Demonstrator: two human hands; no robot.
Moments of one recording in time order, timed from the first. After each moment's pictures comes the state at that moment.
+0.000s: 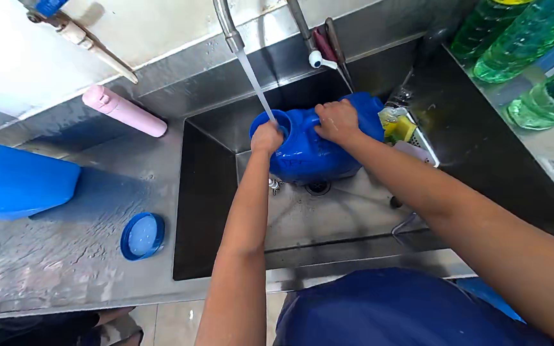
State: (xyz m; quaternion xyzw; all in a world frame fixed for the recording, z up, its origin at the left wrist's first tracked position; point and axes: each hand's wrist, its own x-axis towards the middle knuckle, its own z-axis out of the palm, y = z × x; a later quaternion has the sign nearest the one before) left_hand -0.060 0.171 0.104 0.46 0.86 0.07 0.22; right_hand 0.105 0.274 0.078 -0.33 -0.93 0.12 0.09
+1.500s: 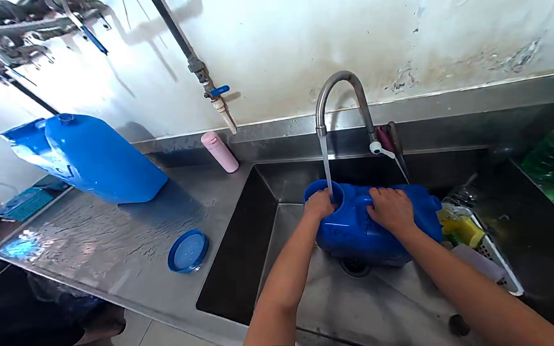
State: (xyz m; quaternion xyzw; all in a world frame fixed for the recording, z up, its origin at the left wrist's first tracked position) left_hand -0.052 0.161 0.109 0.44 0.85 0.06 0.26; right_hand 0.115 0.261 0.072 -0.30 -0.94 0.08 0.15
